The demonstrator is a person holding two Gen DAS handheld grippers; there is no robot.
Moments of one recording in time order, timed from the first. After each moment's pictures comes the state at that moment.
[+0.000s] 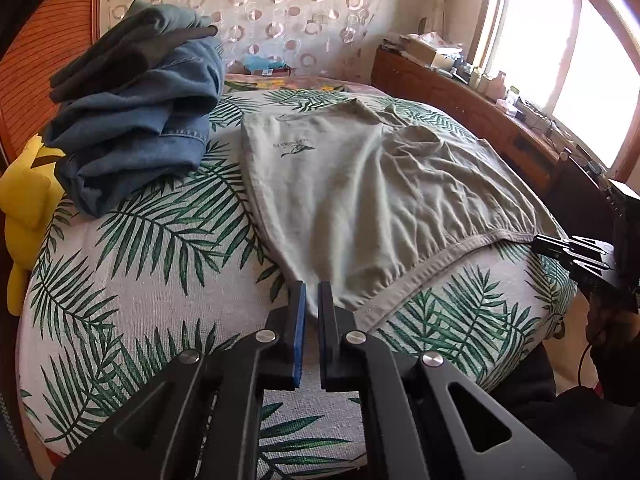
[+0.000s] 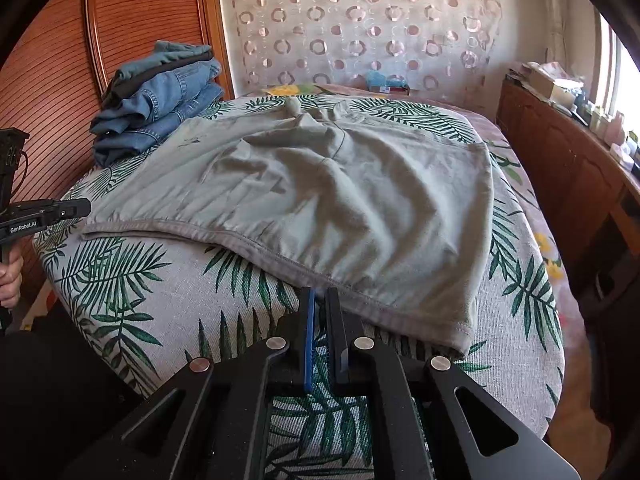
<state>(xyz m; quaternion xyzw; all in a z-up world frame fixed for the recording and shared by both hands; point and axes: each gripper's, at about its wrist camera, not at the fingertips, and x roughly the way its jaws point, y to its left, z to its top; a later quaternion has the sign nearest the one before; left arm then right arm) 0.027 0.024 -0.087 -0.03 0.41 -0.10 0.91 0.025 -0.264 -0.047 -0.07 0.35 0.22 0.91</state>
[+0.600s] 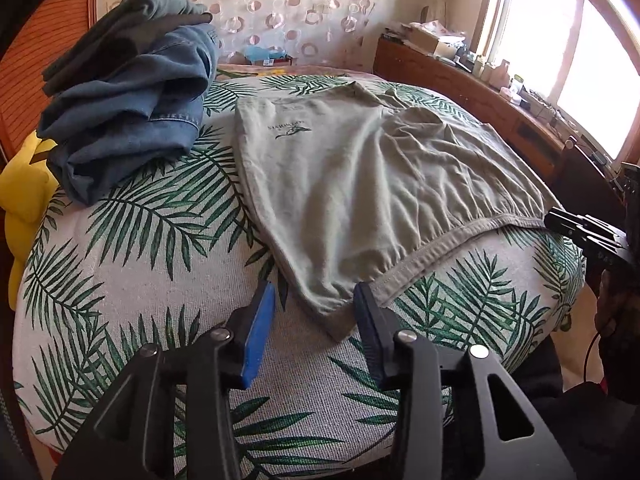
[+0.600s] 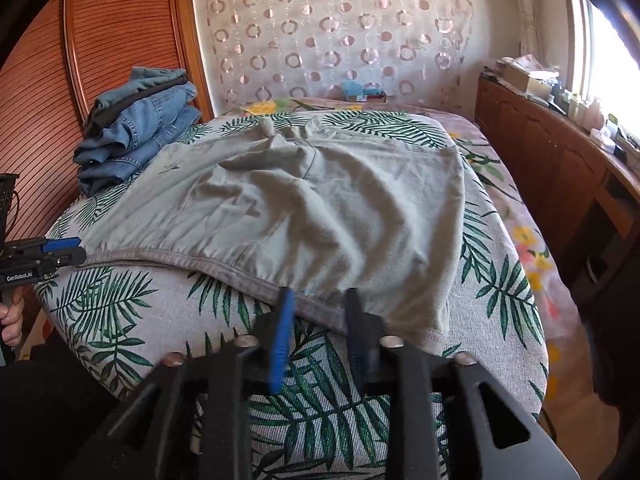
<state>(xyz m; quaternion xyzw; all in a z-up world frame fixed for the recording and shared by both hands) 0.029 0.013 -0.100 -0.02 0.42 -0.09 0.90 0.021 -0.271 -0.042 -0.04 0.34 0.18 0.92</state>
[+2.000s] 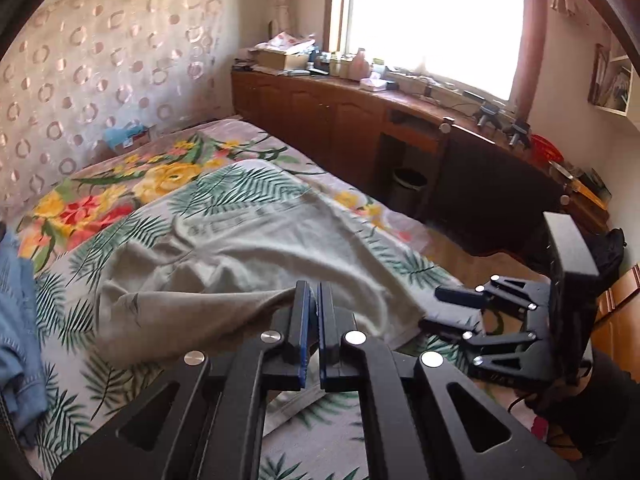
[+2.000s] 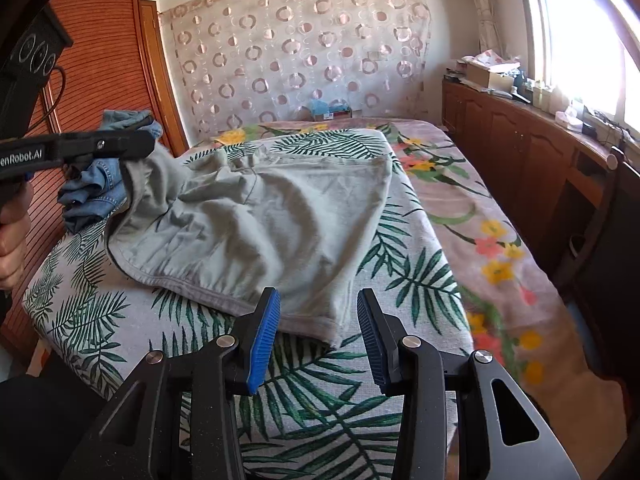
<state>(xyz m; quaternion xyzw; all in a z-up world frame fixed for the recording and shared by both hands) 0.106 -0.189 0.009 0.09 0.35 -0.31 0.88 0.002 -0.314 -0.033 0.00 0.31 0.14 0.94</state>
